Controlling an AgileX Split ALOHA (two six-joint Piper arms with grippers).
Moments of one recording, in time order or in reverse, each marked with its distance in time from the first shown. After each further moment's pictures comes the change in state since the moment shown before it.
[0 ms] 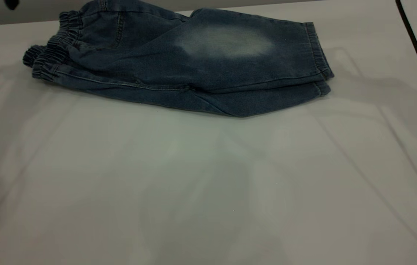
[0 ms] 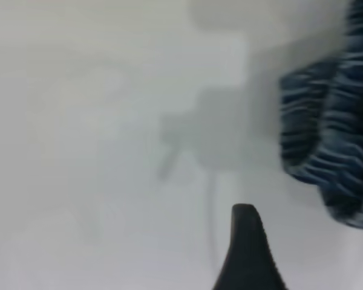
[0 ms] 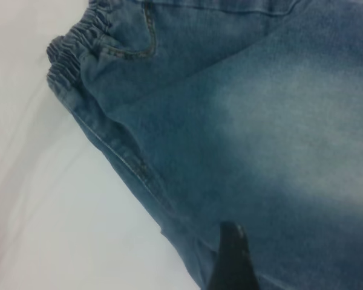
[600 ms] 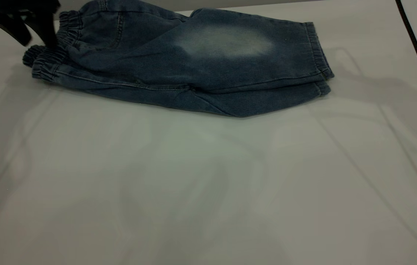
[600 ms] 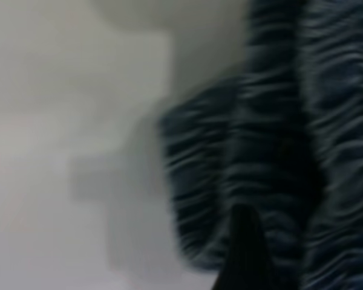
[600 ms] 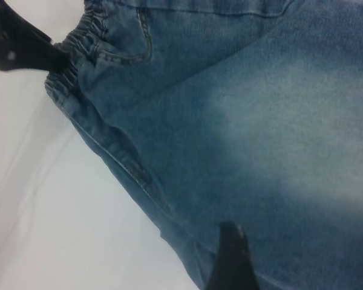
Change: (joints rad) left arm 0.016 0.157 0.000 -0.279 -0.086 0.241; right arm -0.001 0.001 0.000 0.002 -0.003 0.024
